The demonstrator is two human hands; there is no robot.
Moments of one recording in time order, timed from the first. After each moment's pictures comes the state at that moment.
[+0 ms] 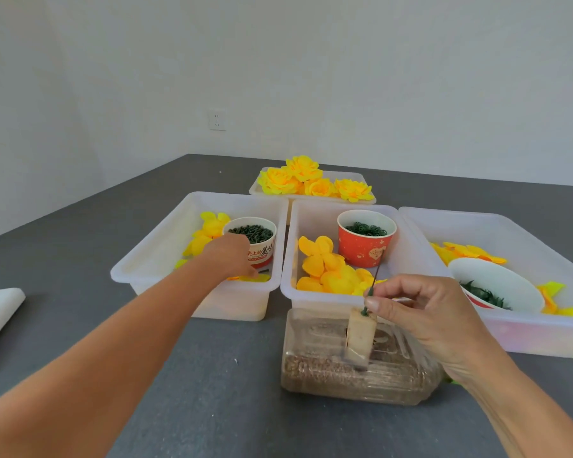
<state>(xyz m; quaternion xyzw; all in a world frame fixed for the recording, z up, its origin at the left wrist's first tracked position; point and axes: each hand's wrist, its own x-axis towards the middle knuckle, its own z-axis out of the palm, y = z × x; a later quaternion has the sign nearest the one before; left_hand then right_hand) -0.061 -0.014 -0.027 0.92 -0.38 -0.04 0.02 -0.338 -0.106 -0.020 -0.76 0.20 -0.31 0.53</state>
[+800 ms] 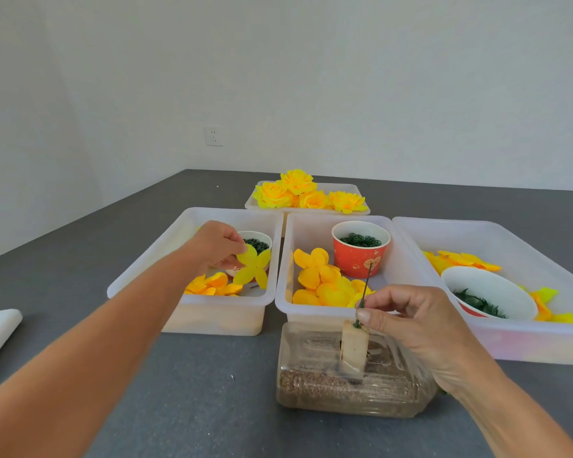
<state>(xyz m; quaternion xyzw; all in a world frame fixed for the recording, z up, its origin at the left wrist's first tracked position) -0.049 -0.002 0.000 0.81 -0.28 -0.18 0.47 -0.338 -0.106 -0.019 -0.74 0.21 -0.29 0.56</state>
